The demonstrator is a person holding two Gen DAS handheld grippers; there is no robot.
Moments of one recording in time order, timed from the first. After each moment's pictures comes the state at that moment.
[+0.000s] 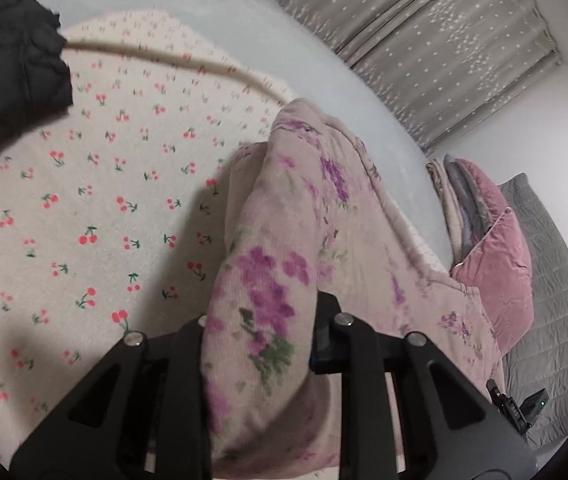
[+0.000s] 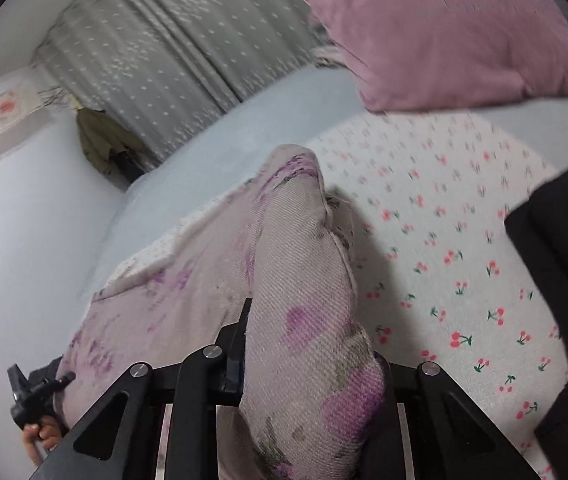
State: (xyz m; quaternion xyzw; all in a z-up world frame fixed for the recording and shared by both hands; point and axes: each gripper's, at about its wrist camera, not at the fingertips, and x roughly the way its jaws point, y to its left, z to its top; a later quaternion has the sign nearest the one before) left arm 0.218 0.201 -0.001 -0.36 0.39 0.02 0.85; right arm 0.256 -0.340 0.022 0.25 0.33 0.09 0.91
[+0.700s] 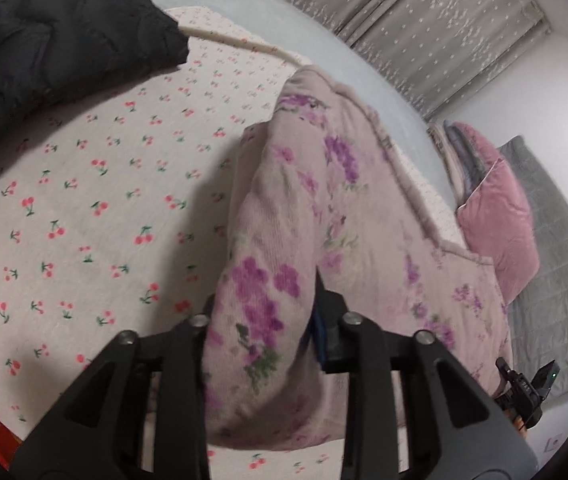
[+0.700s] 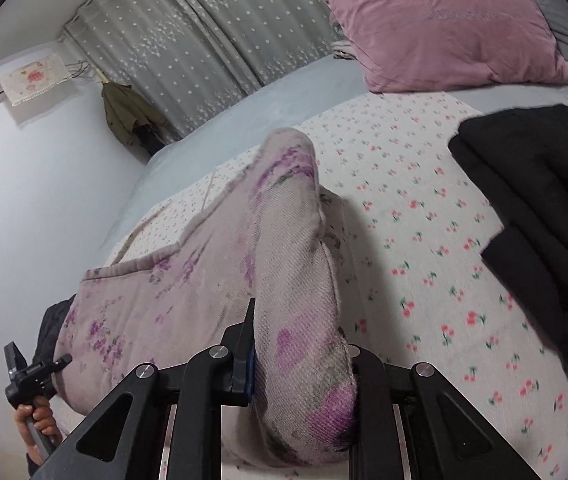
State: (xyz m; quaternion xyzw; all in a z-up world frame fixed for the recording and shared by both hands) left arm 0.059 0.229 -0.011 -0.31 0.43 0.01 0.85; right arm 0.103 -0.334 0.000 0.23 0.38 0.09 0.89
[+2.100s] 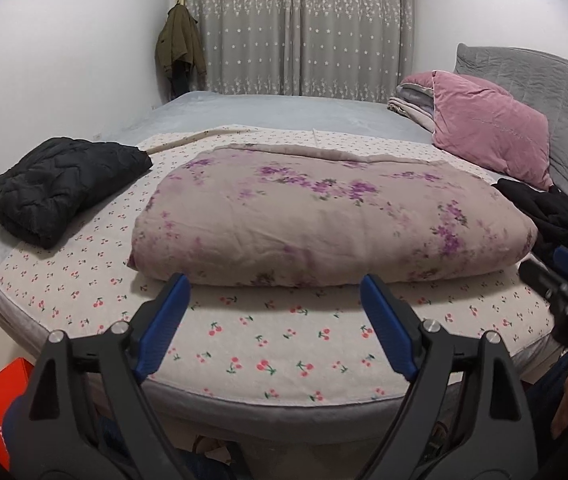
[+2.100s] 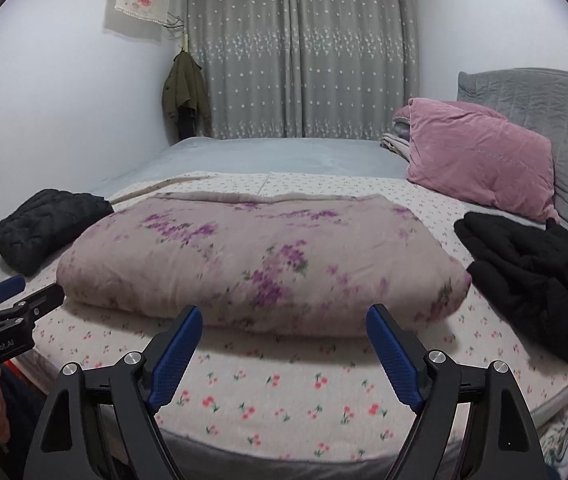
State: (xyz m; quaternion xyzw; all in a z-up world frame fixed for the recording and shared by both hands) left arm -0.140 0.025 0.035 -0.02 0.29 0.05 0.96; right arm -0.100 -0.173 0.008 0.00 0.24 0.07 0.97
